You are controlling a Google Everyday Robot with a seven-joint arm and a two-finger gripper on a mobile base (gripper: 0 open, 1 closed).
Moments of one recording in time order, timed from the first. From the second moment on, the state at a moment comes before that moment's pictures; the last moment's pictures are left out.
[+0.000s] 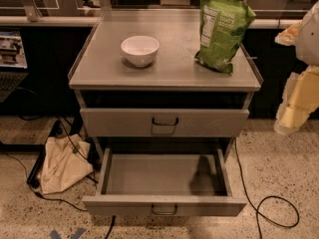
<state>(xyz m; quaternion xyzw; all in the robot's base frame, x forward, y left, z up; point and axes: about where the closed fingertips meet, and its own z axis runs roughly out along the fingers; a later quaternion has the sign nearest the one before) 0.438 -0.214 0.987 -0.60 0.78 -0.05 0.18</state>
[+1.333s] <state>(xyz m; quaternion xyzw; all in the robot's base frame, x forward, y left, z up) 0.401 -0.212 0.857 -0.40 0.89 0.02 0.22</state>
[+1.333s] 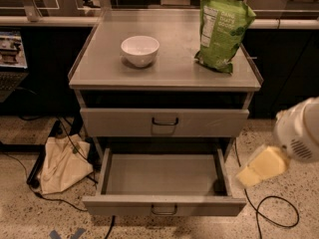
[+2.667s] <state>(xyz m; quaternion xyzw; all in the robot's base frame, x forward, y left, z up) 0.394 -0.213 0.773 -0.37 0.90 0.07 0.20</state>
